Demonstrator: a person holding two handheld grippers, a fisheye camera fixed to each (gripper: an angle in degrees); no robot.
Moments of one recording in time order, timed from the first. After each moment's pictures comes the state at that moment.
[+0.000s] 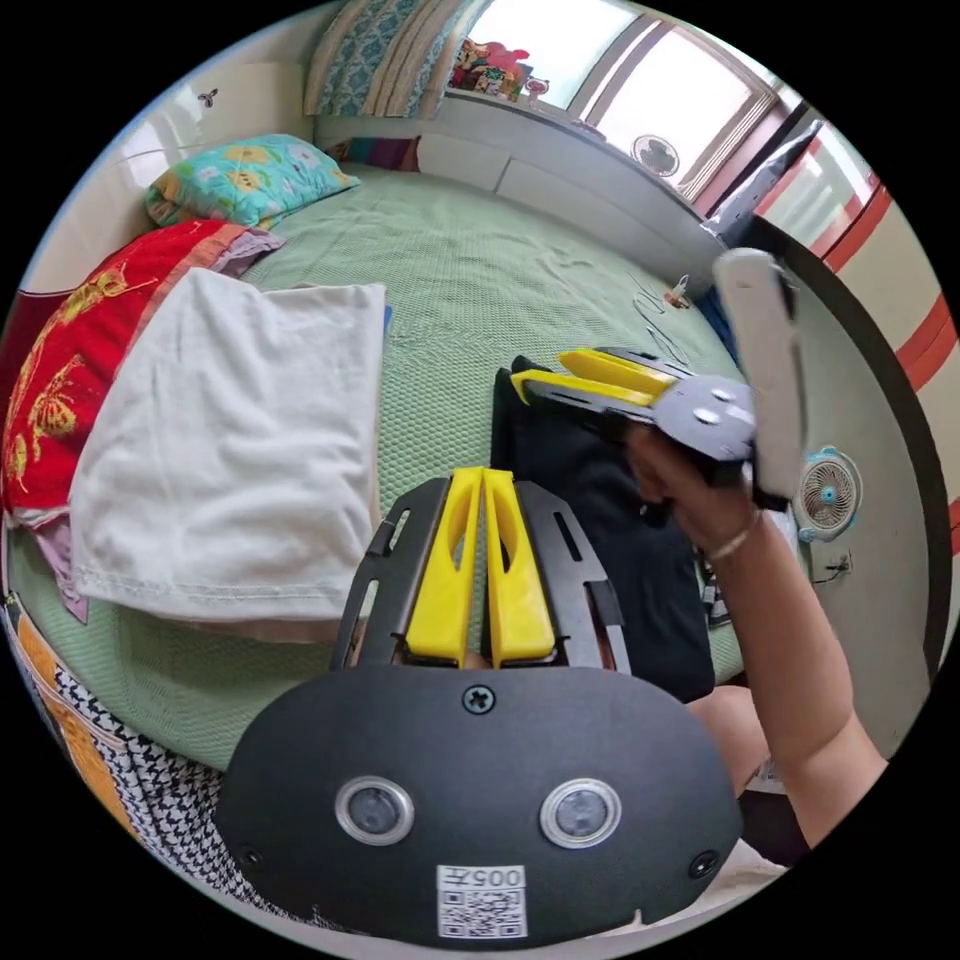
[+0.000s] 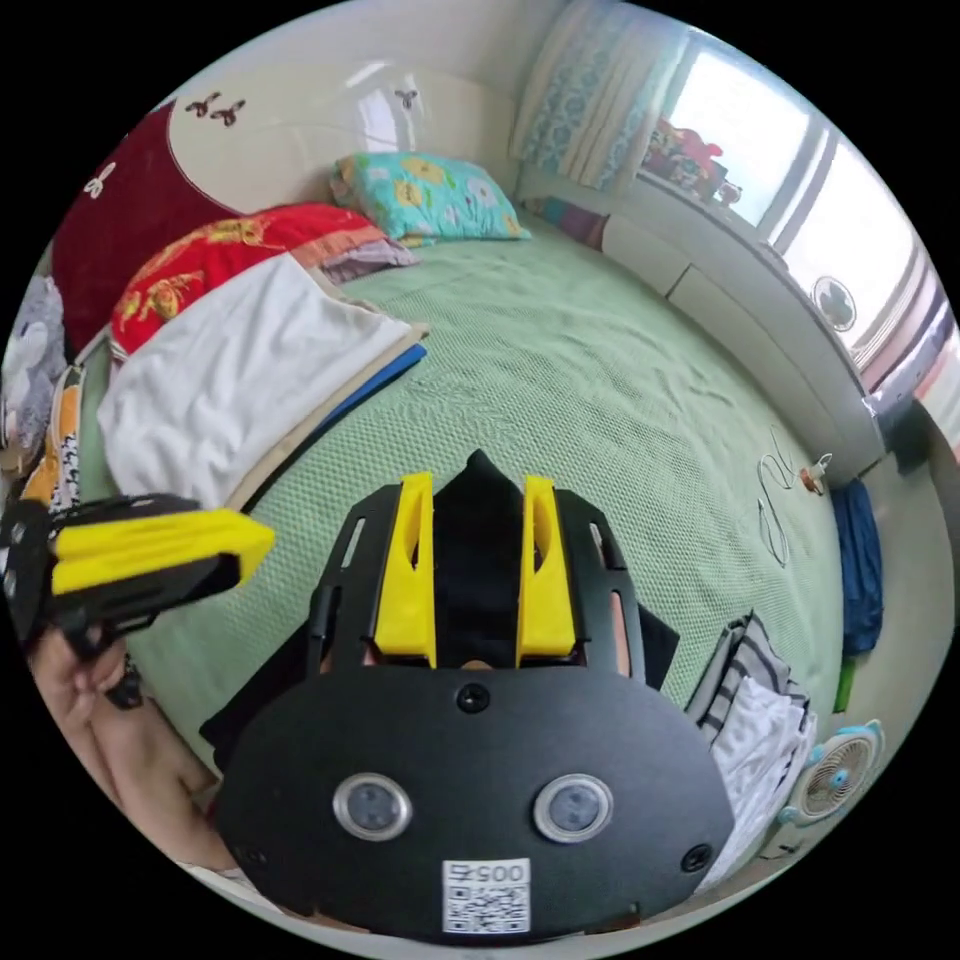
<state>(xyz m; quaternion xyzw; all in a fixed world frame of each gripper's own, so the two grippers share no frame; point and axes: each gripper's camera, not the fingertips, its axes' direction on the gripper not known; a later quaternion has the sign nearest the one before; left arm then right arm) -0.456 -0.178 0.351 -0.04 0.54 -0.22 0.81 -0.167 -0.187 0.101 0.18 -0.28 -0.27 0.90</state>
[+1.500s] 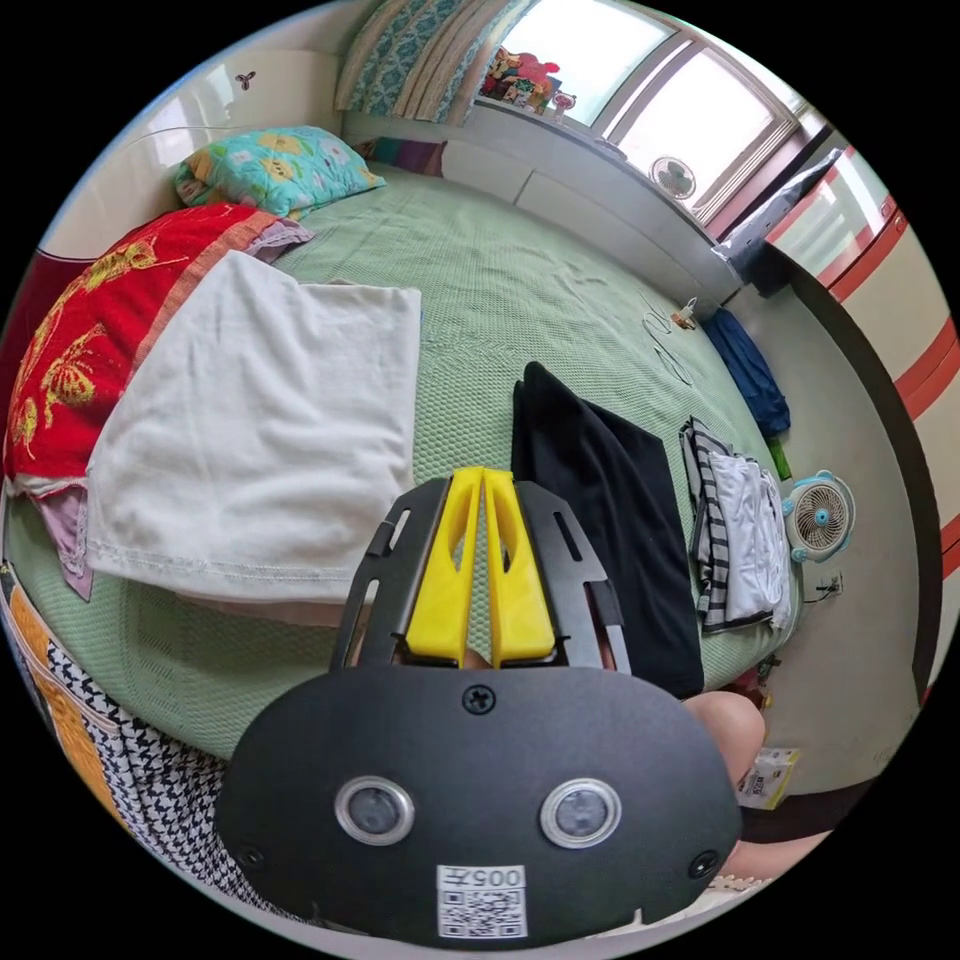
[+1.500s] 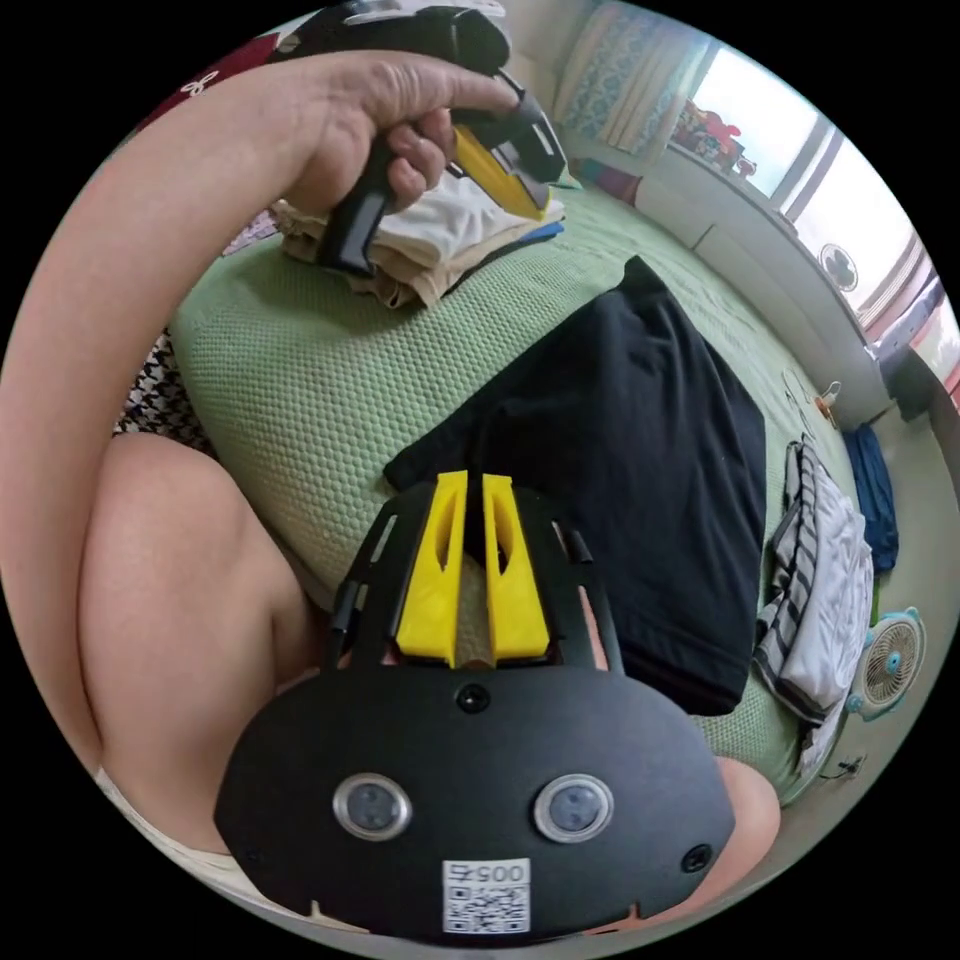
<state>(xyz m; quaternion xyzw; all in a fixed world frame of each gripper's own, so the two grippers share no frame) -0.504 -0.163 0.383 -0.04 0.51 -0.24 0.82 -0.185 0.218 0.130 0.15 -0.33 -0.27 0.89</state>
